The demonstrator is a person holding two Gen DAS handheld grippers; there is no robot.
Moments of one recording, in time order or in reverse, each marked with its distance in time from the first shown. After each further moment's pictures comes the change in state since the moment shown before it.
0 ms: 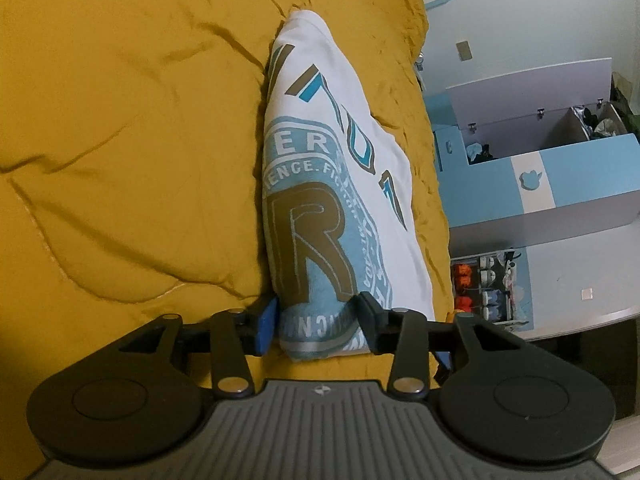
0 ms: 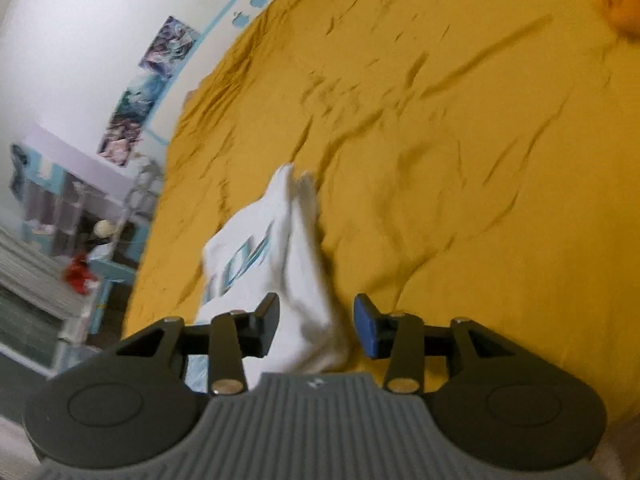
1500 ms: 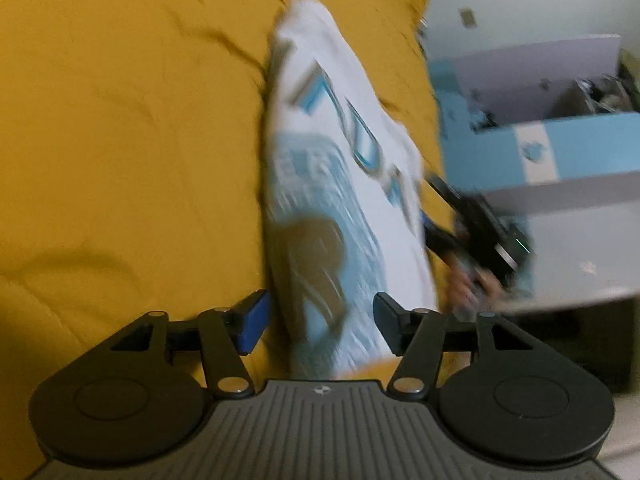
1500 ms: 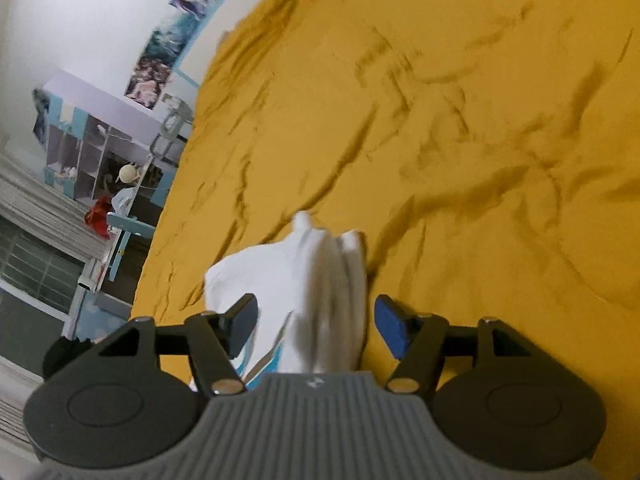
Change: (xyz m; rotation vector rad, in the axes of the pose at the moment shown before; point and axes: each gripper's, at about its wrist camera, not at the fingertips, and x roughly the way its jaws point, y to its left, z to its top) left arm -0.010 0.013 0.039 0.019 0.144 -0.017; right arm 0.192 -0.001 0.131 -0.066 0.231 0.079
